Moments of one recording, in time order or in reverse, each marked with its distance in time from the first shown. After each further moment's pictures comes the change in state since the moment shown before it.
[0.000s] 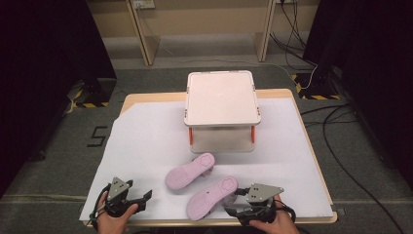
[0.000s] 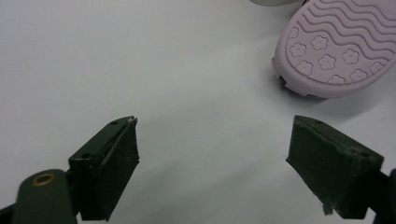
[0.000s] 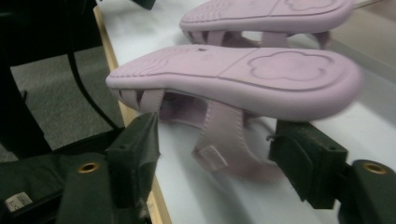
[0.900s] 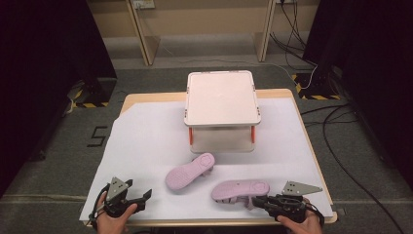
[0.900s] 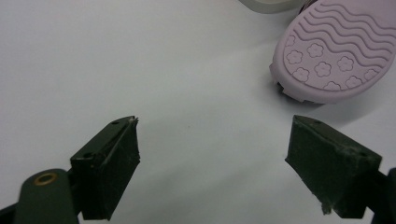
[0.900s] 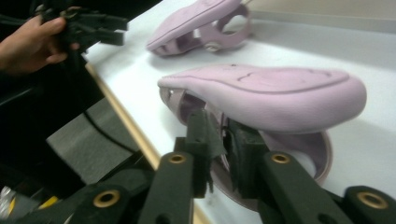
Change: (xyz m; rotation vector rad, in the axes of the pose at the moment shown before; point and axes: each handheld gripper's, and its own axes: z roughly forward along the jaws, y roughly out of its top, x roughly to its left) left arm 0.000 0.001 -0.002 -0.020 0.001 0.004; right arm -0.018 -0.032 -0.069 -0.102 -0.068 0.405
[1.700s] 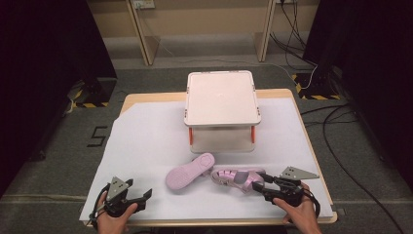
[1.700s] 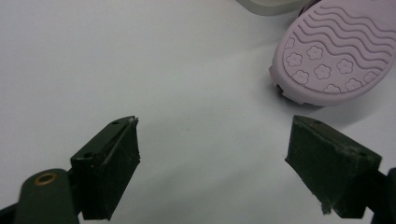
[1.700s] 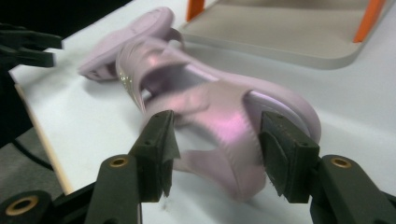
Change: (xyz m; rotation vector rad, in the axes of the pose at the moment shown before) left arm -0.001 0.000 0.001 -0.006 -0.005 -0.003; right arm -0.032 0.020 0.017 -0.002 -0.161 -0.022
